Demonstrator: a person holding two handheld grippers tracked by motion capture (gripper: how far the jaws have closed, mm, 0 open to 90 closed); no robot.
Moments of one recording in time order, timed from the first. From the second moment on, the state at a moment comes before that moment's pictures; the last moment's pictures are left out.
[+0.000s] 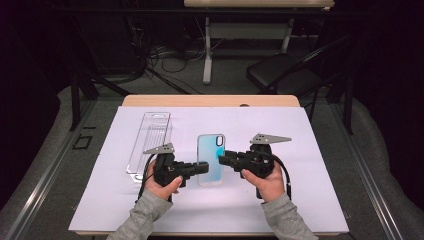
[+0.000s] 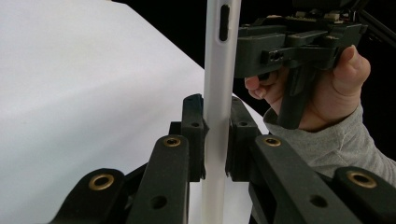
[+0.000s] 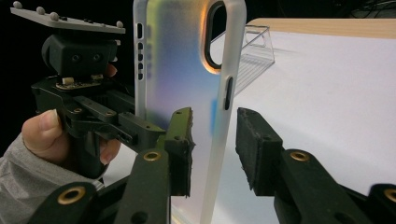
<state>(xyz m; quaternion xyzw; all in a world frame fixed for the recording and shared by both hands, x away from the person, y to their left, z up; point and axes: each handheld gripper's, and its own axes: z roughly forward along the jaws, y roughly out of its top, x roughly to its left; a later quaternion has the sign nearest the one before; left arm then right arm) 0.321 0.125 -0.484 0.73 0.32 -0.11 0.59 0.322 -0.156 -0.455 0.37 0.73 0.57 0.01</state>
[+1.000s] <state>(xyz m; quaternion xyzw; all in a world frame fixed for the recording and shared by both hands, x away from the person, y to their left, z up) 0.320 0.122 -0.487 0.74 0.32 -0.11 0.59 0.325 -0.160 -0.457 0.39 0.72 0.58 -0.01</state>
